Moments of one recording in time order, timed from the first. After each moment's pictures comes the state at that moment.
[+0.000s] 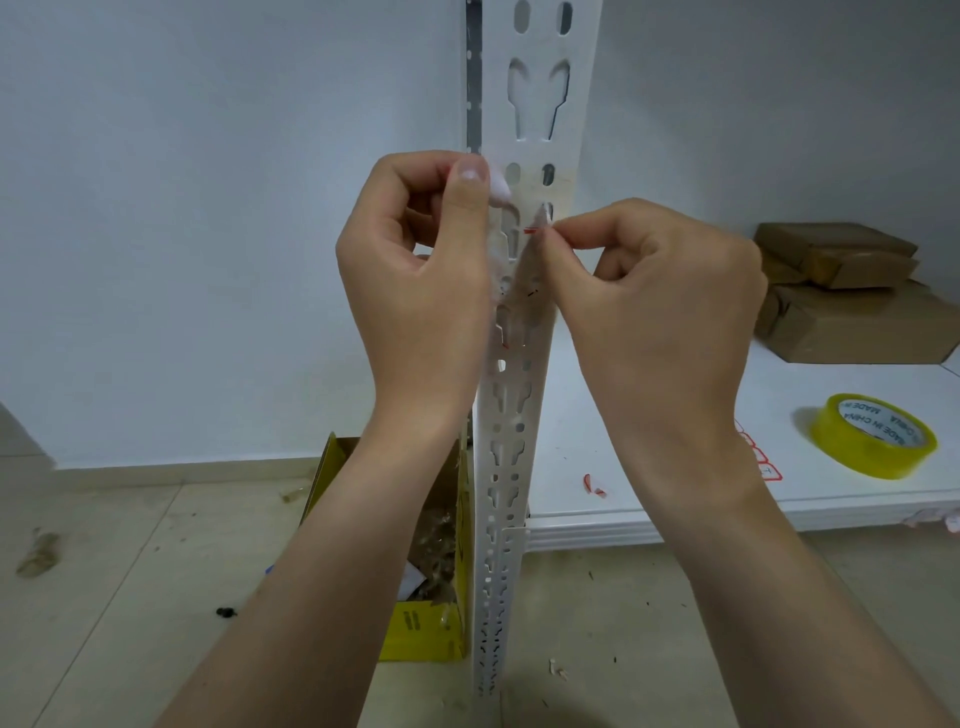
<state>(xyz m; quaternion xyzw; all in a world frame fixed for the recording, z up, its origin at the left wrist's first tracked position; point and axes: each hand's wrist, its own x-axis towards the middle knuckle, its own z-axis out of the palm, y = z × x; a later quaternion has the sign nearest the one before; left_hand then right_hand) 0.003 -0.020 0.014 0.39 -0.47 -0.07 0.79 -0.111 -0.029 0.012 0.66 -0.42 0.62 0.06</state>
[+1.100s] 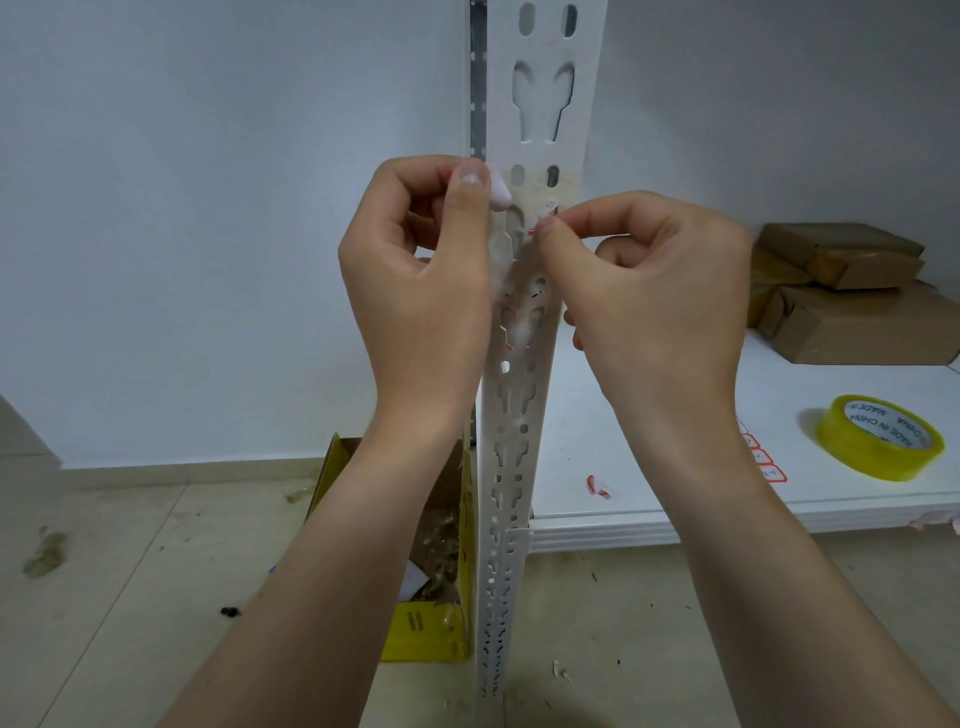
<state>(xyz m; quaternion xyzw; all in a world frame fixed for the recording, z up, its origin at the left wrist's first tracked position) 0.005 -0.020 0.013 0.39 -0.48 -0.07 0.78 -0.107 -0.025 0.022 0.64 -0.42 0.63 -0.13</state>
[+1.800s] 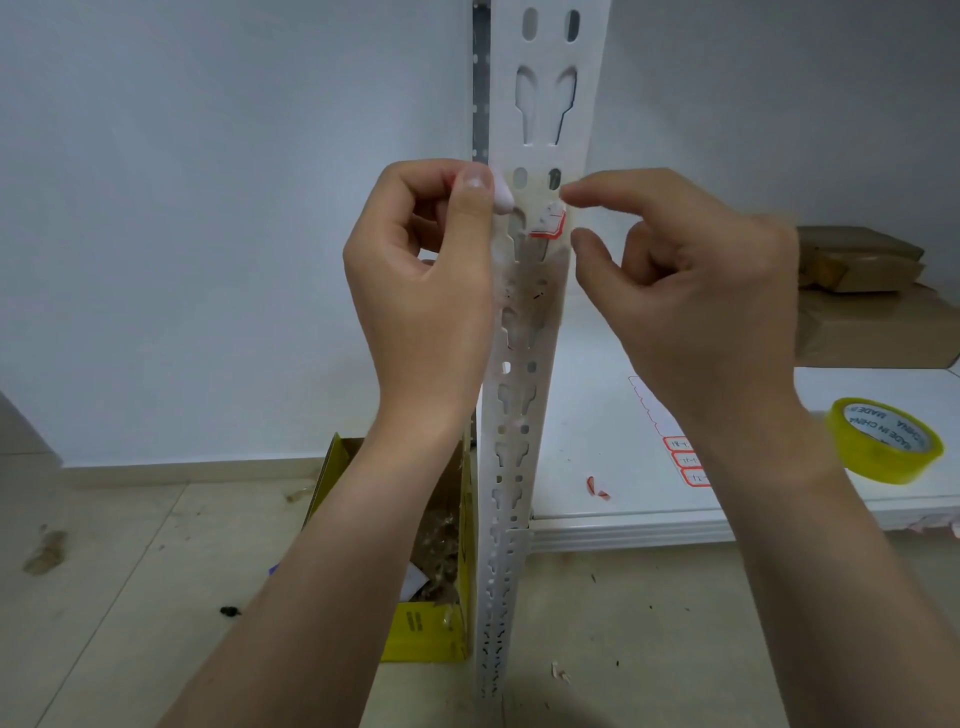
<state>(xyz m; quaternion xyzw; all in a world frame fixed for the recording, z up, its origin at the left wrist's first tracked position) 0.004 -0.019 0.012 0.39 -0.47 -0.07 0.78 -0.141 -0.044 0.021 0.76 -0.30 0.56 0.16</state>
